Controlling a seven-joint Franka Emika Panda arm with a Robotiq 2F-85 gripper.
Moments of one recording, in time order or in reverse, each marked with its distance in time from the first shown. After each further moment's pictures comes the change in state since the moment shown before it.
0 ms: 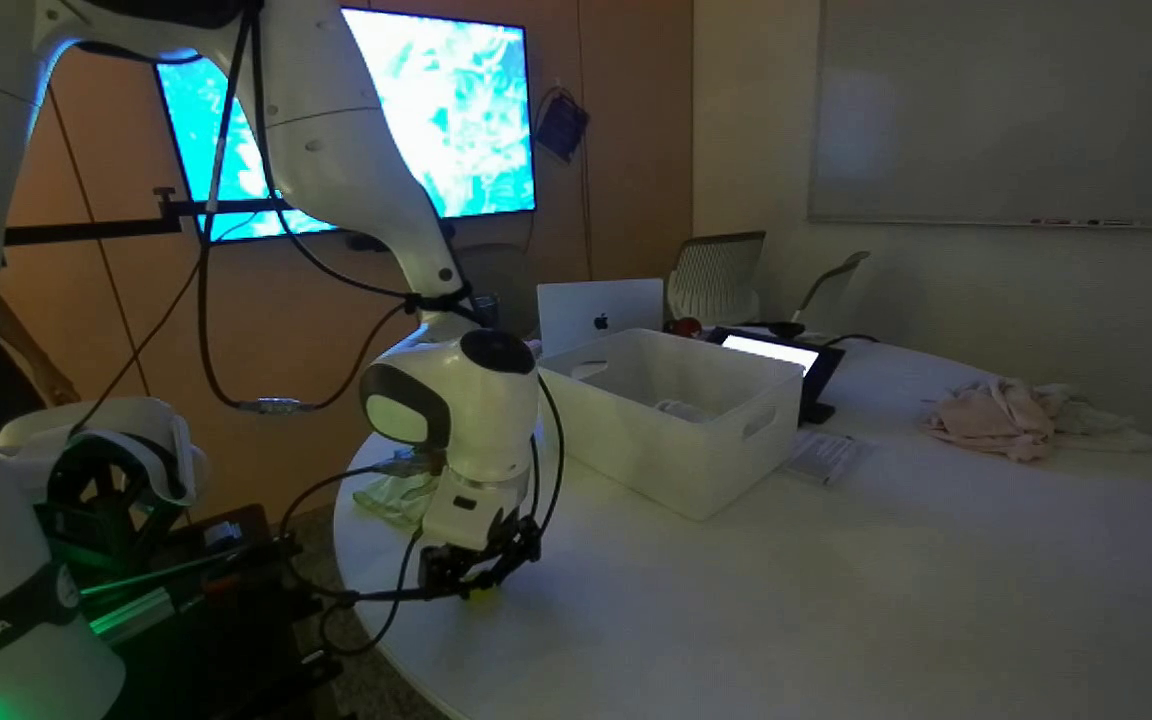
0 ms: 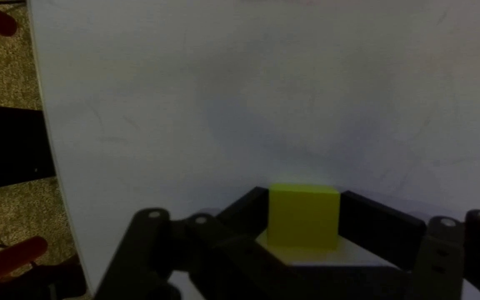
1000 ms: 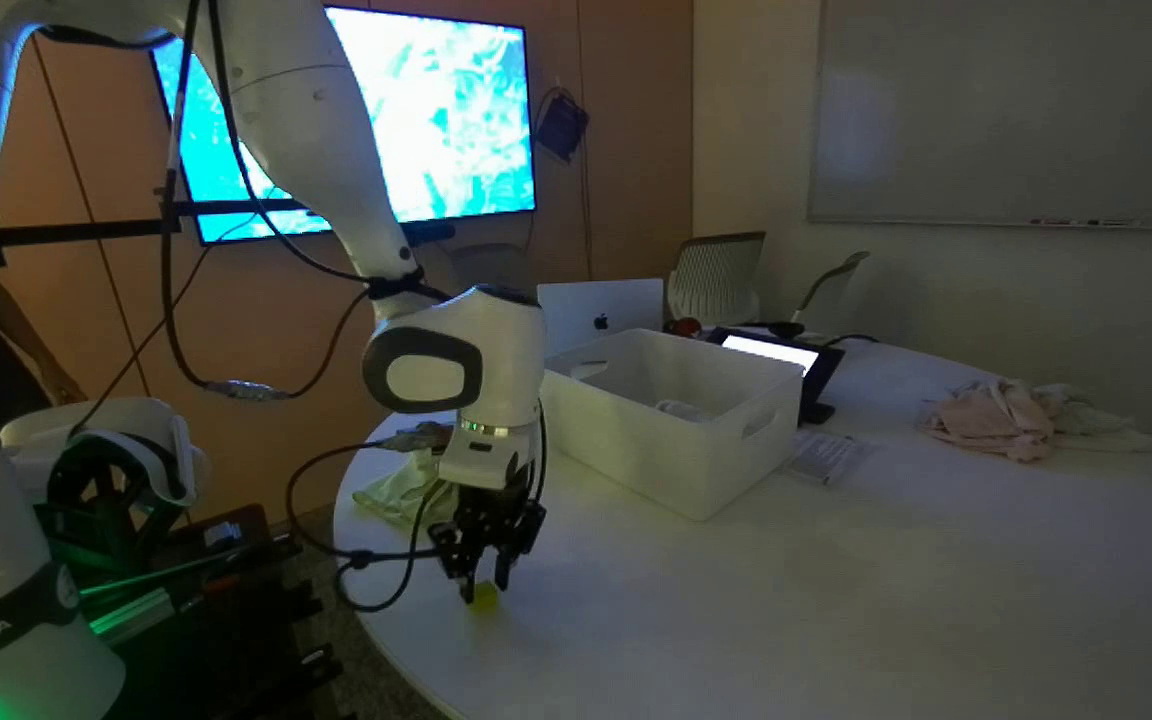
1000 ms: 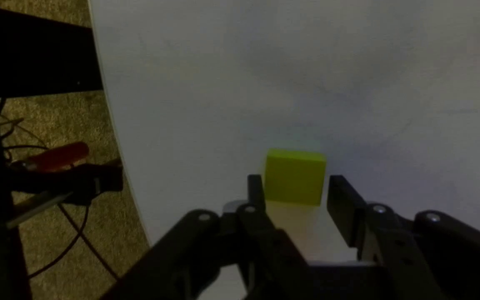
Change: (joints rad) arm 0.189 -0.089 -0.214 -0.024 -0.577 -0.072 0.444
